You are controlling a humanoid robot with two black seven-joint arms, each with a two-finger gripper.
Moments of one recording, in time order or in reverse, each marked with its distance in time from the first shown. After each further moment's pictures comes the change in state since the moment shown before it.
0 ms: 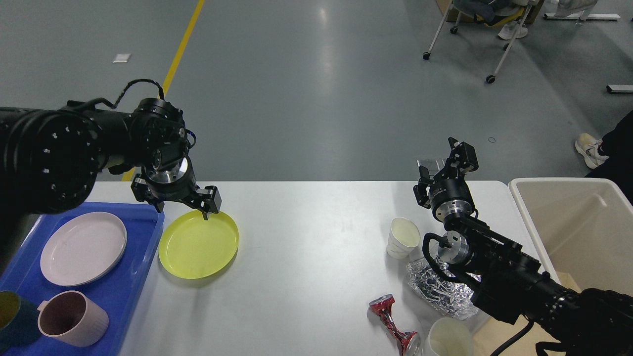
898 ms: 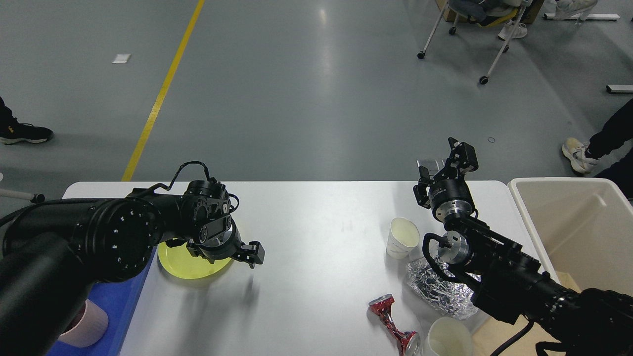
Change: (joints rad) left arm 0.318 -0.109 -0.117 0.176 0.016 0.114 0.001; right arm 0.000 0.000 0.000 0.000 0.000 0.000 0.000
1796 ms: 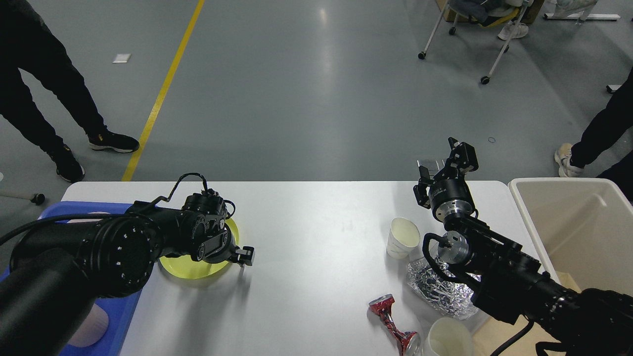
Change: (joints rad) left arm 0.078 -0.008 -0.004 0.063 0.093 0.119 0.015; right arm 0.000 0.000 0.000 0.000 0.000 0.000 0.000
